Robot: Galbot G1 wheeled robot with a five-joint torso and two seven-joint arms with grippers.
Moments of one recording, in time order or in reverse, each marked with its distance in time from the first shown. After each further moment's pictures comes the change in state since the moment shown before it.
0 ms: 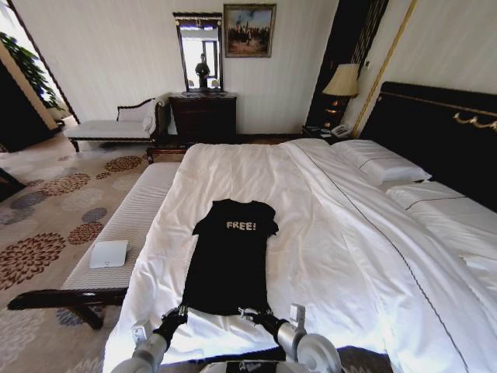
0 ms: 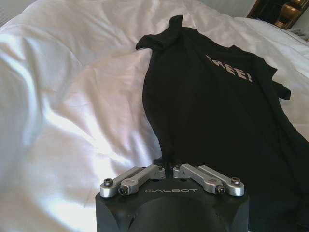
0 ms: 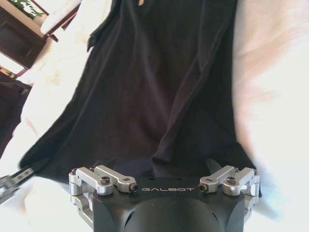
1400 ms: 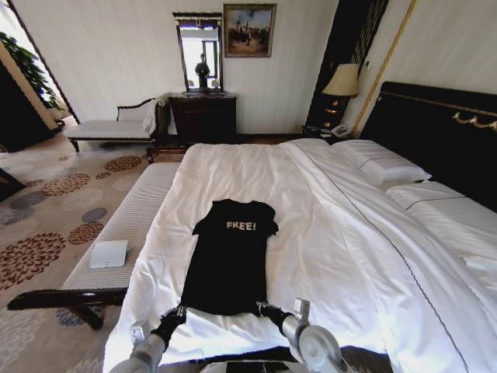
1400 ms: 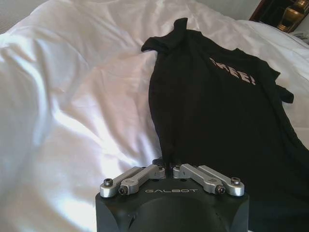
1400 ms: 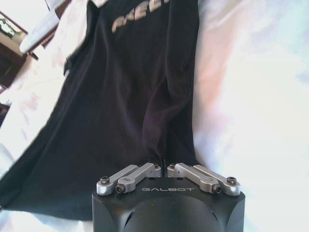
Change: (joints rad) left arm 0.019 0.002 -0.036 -0.002 -0.028 -0.005 0.017; right arm -0.037 0.001 0.089 0.038 0.039 0.022 0.044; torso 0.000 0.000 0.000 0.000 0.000
